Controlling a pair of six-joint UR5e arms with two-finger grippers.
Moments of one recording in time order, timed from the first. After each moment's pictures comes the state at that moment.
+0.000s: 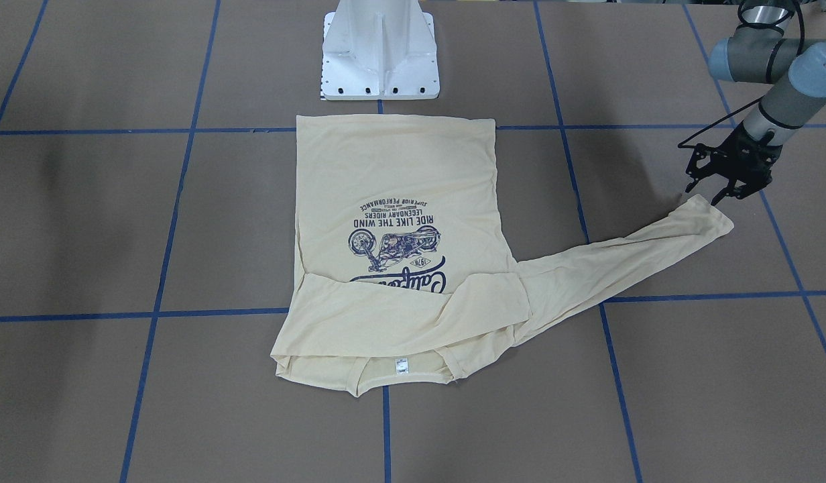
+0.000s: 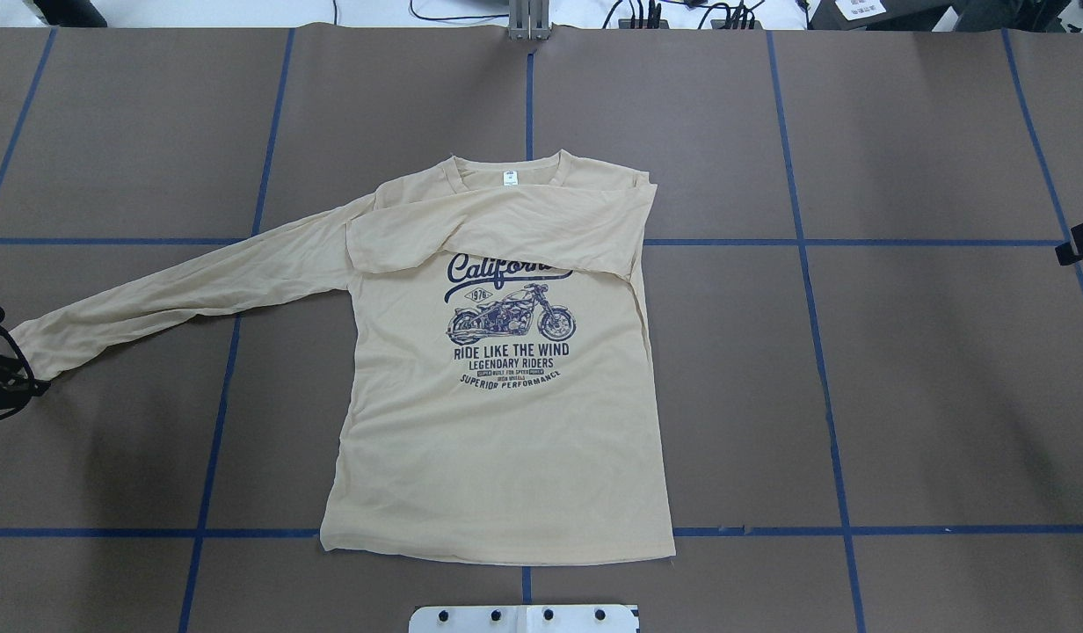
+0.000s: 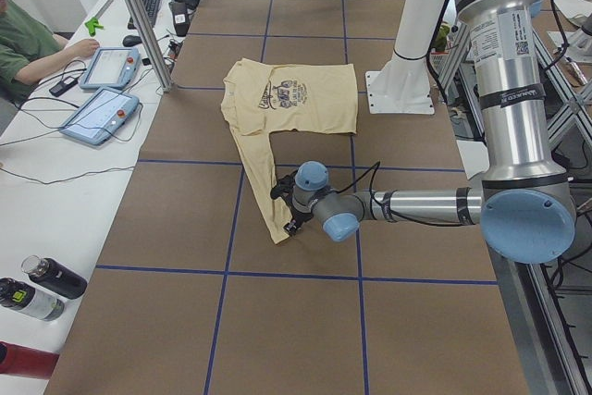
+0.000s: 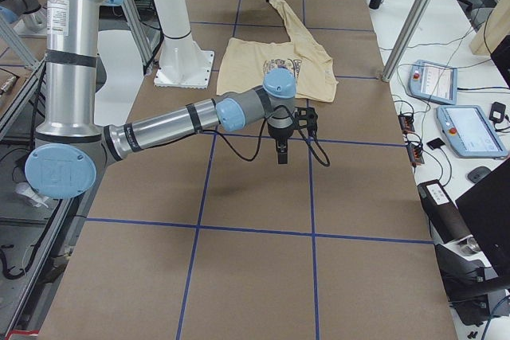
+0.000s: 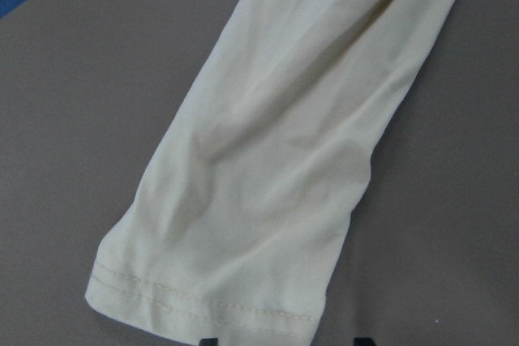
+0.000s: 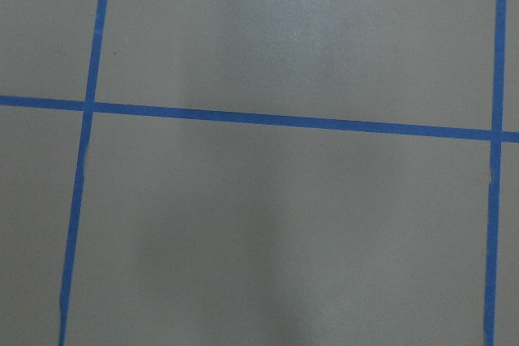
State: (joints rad) left arm -0.89 -1.35 -1.61 -2.48 -2.08 -0.29; right arm 1.28 -1.66 1.99 -1.47 2.30 0.42
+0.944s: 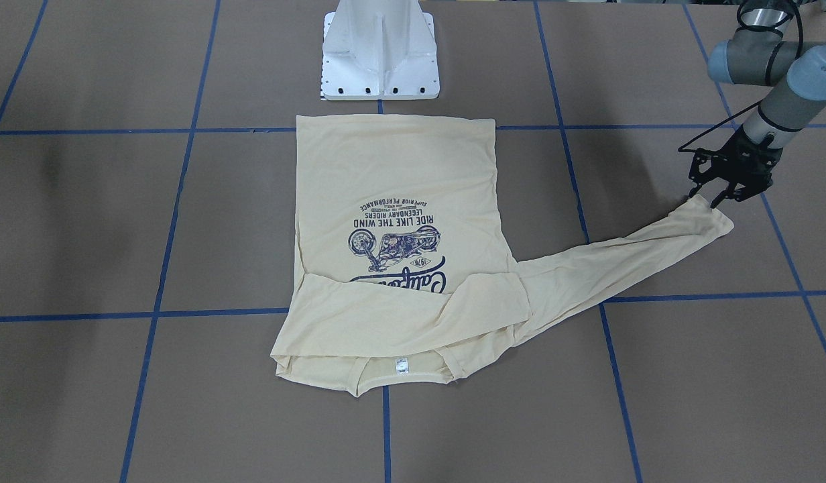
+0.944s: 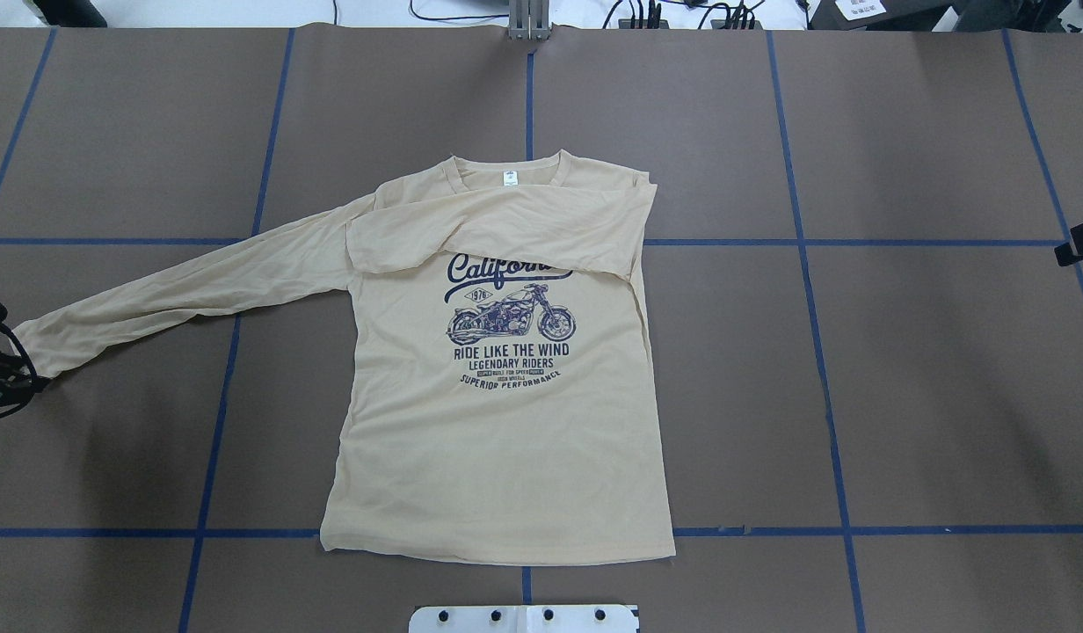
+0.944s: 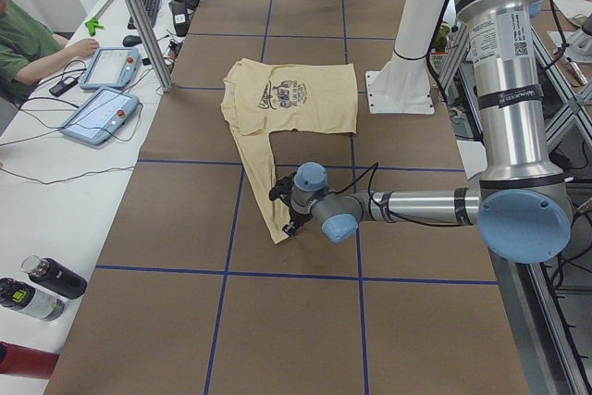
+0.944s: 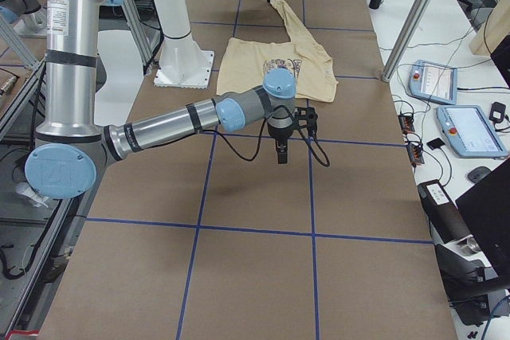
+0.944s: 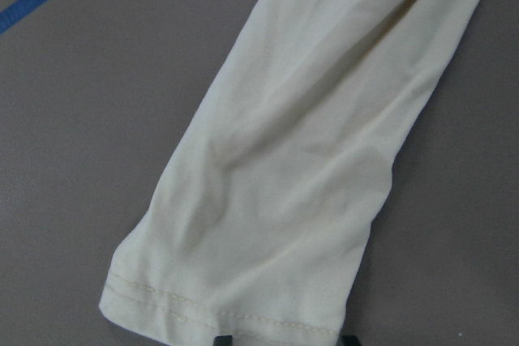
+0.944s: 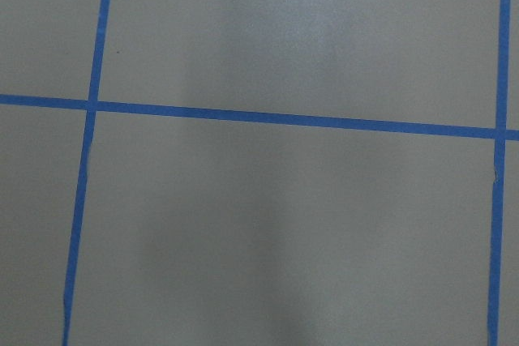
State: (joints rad) left arm -0.89 -1.36 -1.59 -2.48 -2.07 -0.28; right arm 1.28 -1.66 1.99 -1.47 2.31 0.42
